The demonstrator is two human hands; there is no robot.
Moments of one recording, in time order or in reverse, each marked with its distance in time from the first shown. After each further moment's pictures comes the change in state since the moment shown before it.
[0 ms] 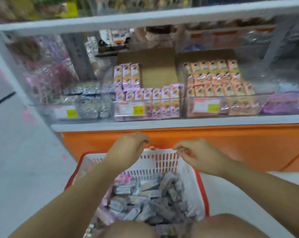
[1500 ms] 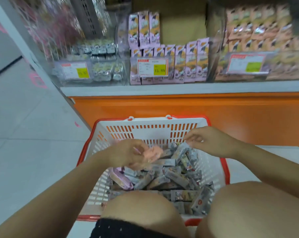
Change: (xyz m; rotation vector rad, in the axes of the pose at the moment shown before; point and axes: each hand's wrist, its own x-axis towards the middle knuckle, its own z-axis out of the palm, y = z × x) left_hand -0.078 -0.066 0.037 -0.646 -0.581 -0.320; right_hand 0.003 -0.008 0.056 0.241 -0.335 0.258
